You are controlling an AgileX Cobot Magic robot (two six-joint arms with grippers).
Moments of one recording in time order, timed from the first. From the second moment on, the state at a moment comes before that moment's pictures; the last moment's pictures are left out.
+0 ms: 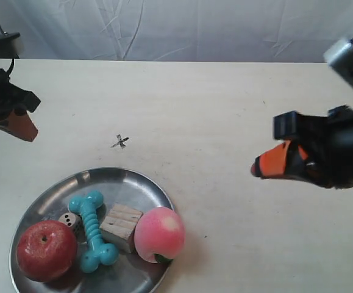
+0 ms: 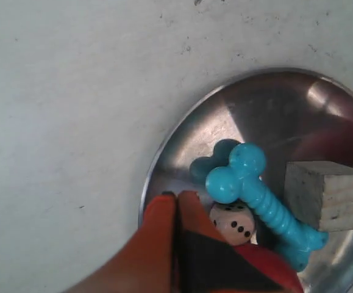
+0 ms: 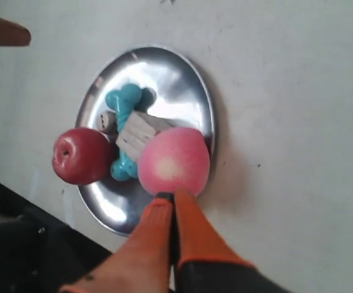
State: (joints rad) left arm -0.02 1.66 -1.17 -0.42 1.11 0.52; right arm 0.20 1.07 -0.67 0.80 0.82 -0.18
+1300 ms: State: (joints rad) left arm 0.04 1.93 -1.17 -0.59 1.14 0.85; right arm 0.65 1.20 -0.46 0.96 0.53 0.09
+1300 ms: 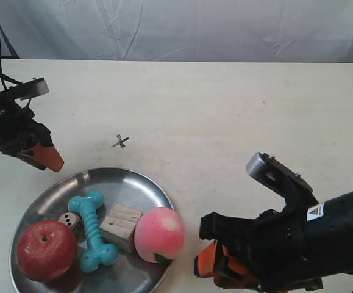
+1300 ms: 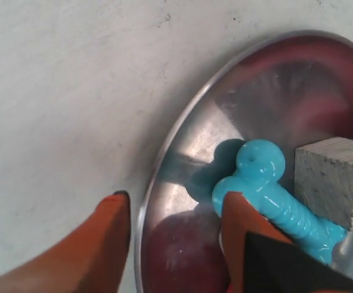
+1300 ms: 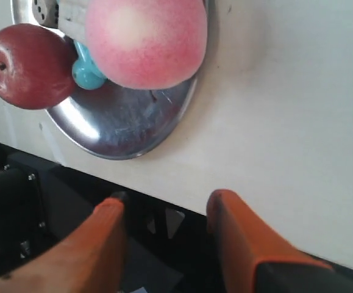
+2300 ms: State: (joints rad) left arm 0.04 1.93 -1.17 -0.59 1.14 0.90; right arm 0.98 1.48 -0.52 1.19 0.17 0.11
